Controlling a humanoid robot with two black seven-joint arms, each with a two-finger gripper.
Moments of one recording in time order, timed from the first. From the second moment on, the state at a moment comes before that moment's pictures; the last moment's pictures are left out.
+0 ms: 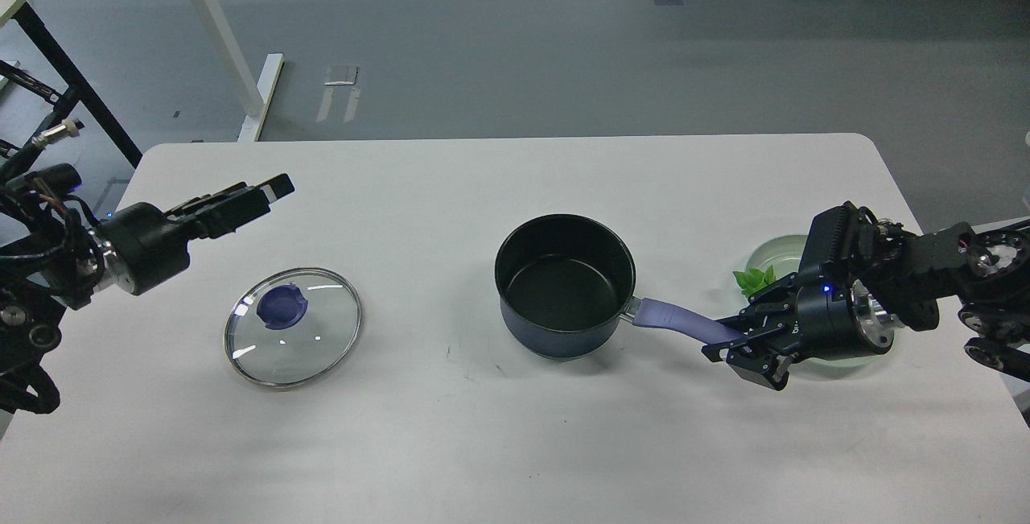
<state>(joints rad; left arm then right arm) -0.78 0.99 -0.19 -1.32 0.88 0.06 -0.49 1.07 -0.91 -0.08 1.48 -1.98 0.26 0.49</state>
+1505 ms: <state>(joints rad) -0.76 0.50 -0.46 -0.73 -0.16 -0.40 -0.27 0.88 -0.67 0.18 1.09 0.01 0.12 0.49</state>
